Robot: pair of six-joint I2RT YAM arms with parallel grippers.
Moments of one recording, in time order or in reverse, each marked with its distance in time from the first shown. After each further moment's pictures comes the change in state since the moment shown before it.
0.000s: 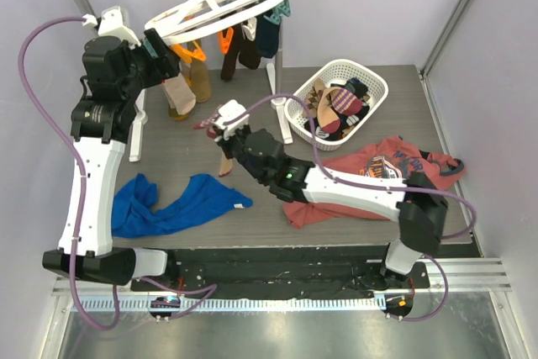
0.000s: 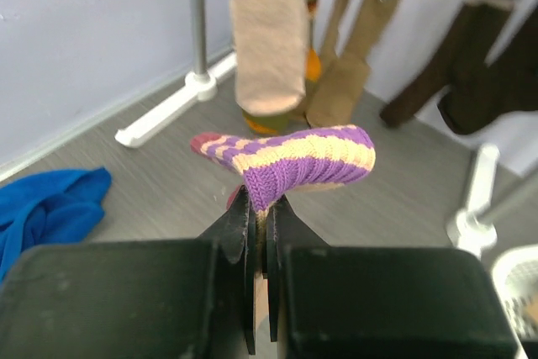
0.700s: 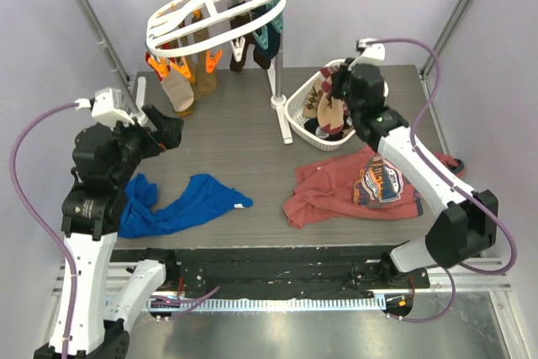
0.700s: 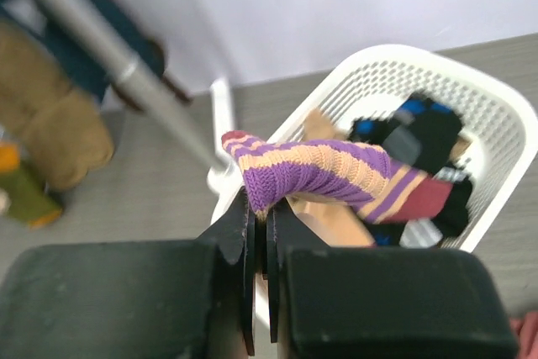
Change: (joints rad) left arm -0.012 -0.551 -0.527 -0.014 0.058 -0.073; right arm -0.692 -0.296 -0.107 -0.412 -0.082 0.449
